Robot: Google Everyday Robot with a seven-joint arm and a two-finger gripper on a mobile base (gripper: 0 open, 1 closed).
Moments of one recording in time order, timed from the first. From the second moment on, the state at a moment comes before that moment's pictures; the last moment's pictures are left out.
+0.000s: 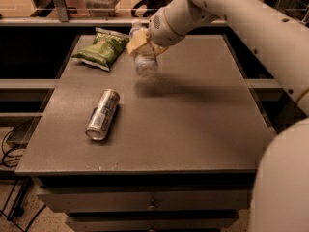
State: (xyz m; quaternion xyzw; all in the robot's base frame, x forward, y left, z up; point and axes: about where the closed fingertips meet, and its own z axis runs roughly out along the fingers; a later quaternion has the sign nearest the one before) arm 0.693 0.042 0.911 -0.21 0.90 0.30 0.24
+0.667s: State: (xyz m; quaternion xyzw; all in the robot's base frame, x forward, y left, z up) arm 0.744 0.065 0.866 -0.11 0.92 0.32 0.21
